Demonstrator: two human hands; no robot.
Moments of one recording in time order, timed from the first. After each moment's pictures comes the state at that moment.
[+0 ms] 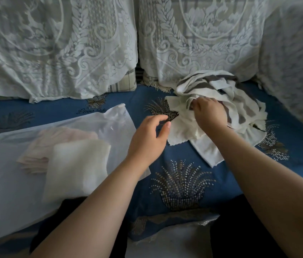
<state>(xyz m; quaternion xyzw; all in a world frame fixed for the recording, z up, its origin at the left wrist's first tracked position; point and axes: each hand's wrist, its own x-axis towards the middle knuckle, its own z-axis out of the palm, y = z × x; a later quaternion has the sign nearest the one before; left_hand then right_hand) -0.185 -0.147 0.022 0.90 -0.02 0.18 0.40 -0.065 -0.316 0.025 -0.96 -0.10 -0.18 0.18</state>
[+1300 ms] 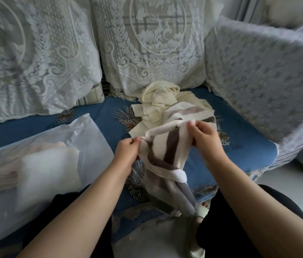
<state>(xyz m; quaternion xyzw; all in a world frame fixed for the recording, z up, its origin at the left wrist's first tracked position) -0.200 -0.210 0.004 0.76 0.20 0.01 0.62 -0.204 -0.418 0.040 -0.71 0.00 -0.05 0.71</state>
